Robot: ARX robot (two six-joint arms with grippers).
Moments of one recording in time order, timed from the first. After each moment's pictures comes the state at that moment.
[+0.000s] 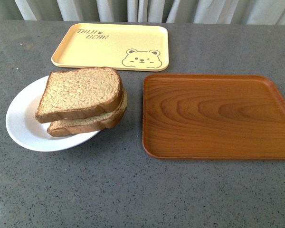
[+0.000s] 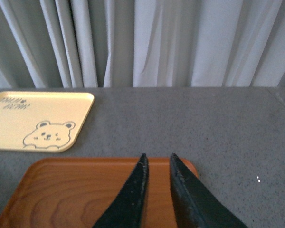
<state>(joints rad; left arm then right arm) 0.00 0.02 0.01 0.00 0.00 -0.01 0.22 1.28 0.16 1.10 0.21 0.02</state>
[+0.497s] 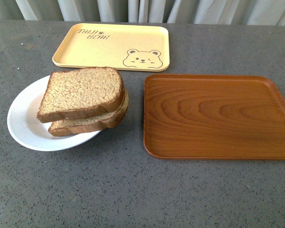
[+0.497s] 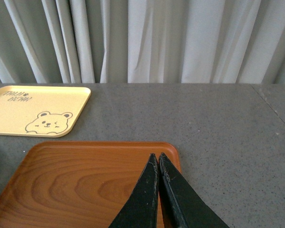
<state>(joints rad) 0.00 0.02 0.01 0.00 0.00 -0.01 0.07 0.82 0.03 0.78 0.04 0.01</state>
